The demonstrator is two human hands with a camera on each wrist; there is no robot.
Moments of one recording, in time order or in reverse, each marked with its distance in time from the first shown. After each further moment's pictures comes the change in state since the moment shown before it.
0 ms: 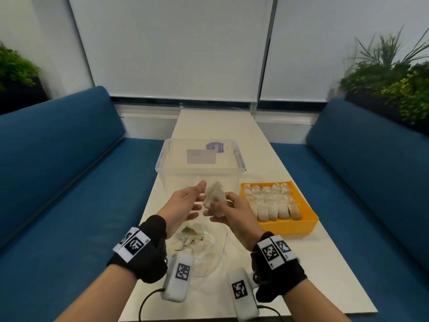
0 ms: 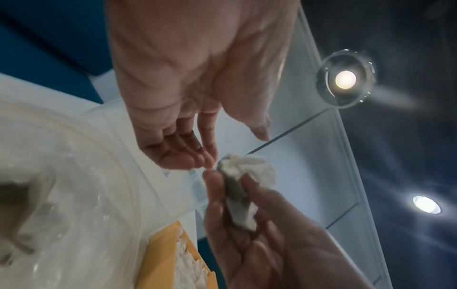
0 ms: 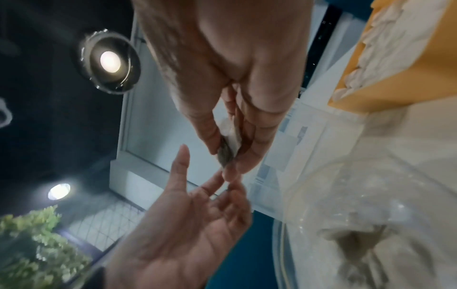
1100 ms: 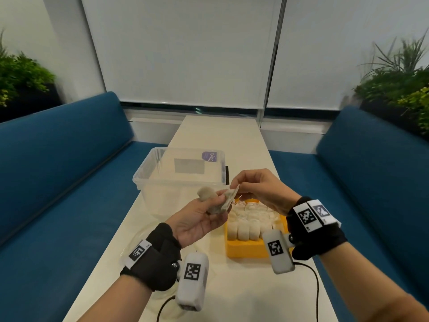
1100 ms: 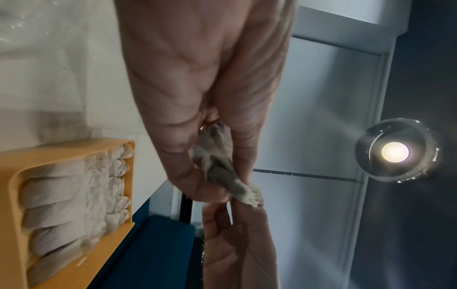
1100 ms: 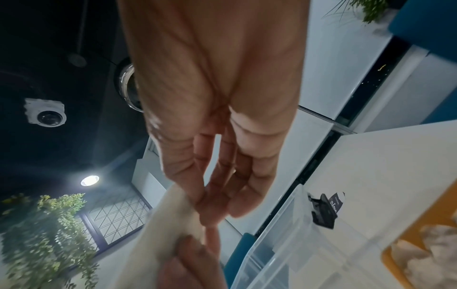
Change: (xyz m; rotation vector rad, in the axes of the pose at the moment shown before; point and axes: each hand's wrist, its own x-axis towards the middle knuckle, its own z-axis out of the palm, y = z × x) left_hand 0.032 0.035 0.114 -0.736 -0.206 -0.142; right_hand 0.049 -0.109 -0.143 -0.421 -0.338 -0.056
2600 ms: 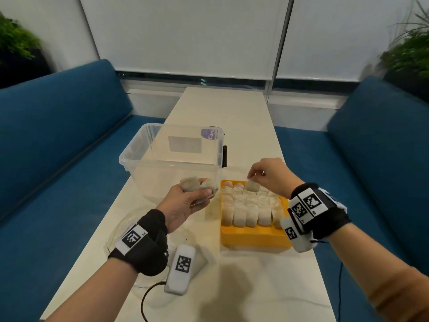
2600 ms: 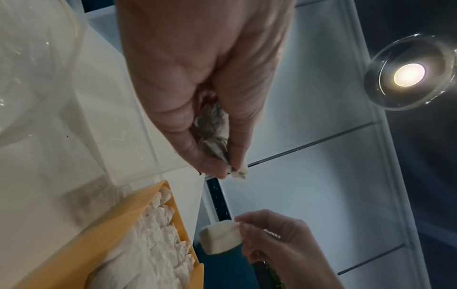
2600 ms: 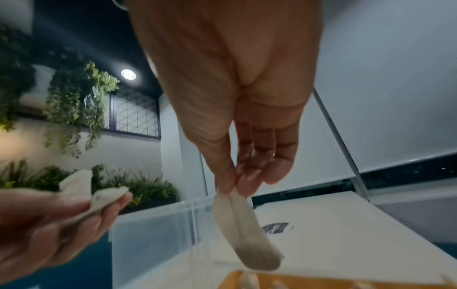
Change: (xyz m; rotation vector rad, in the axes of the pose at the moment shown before) left_hand 0.046 -0.011 -0.040 0.266 0.269 0.182; right_hand 0.041 0.059 -0.050 -0.944 0.064 0.044
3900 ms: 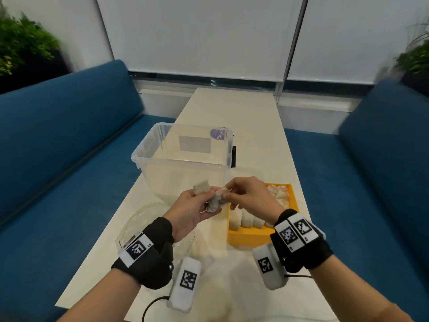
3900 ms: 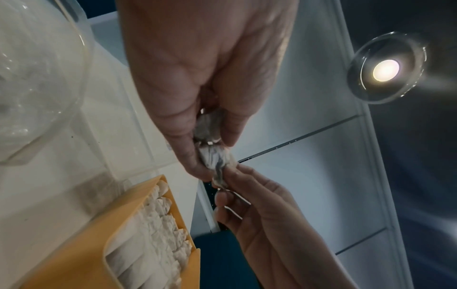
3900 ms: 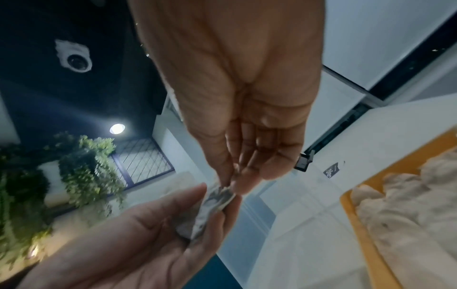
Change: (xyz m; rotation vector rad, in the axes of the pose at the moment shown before) left_hand -0.026 -0.001 0.007 0.012 0.018 -0.054; right_hand -0.022 -0.056 0.046 0.621 -0.011 -0.030
